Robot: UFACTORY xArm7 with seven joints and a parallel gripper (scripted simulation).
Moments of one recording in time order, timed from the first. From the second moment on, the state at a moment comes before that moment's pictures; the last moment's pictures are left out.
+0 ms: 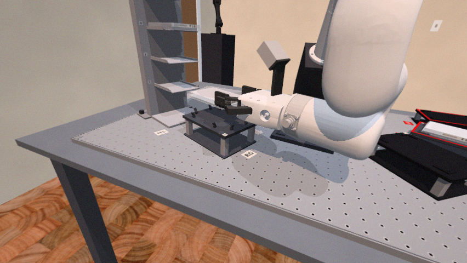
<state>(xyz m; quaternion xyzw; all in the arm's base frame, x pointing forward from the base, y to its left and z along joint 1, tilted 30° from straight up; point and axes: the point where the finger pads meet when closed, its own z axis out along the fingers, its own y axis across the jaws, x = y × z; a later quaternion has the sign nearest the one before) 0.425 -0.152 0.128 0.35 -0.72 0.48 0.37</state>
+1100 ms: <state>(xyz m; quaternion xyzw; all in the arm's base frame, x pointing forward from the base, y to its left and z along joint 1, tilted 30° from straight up) 0.417 -0.188 0.117 0.35 -0.72 0.48 0.37</state>
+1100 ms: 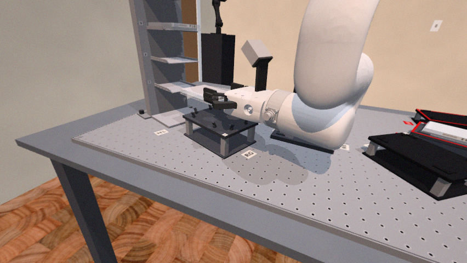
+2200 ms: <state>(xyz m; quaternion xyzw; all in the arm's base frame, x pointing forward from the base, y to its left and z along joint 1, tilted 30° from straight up) 0.409 -0.225 0.107 0.35 -0.72 0.48 0.37</state>
